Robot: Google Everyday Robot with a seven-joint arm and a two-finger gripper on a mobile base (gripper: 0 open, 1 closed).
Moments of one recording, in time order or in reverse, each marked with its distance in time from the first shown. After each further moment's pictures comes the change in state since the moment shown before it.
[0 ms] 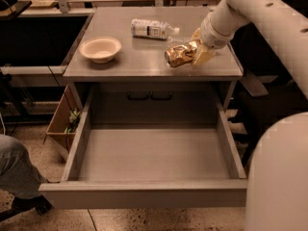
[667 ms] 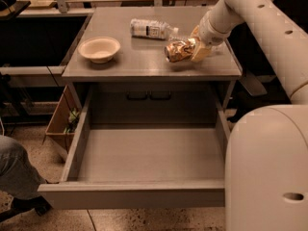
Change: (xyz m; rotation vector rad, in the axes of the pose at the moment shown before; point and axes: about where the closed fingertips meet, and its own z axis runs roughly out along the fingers) arm 0.008 -0.029 0.022 0.011 -0.024 0.037
